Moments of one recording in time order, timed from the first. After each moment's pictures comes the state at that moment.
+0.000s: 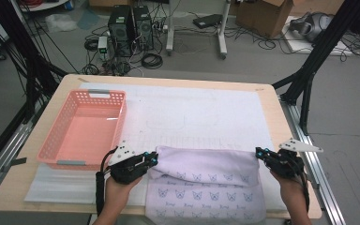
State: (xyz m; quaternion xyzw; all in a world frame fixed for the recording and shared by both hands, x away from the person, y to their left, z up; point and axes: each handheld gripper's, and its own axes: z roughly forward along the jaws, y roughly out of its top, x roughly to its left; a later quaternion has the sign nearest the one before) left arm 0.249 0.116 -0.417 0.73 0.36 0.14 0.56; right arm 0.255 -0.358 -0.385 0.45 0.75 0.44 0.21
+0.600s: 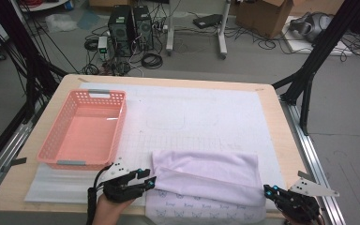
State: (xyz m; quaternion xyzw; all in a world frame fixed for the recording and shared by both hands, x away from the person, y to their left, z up) left arm 0.220 0.134 -0.434 0.75 0.37 0.09 0.55; right arm 0.165 -0.373 -0.414 0.44 0.78 0.40 0.18
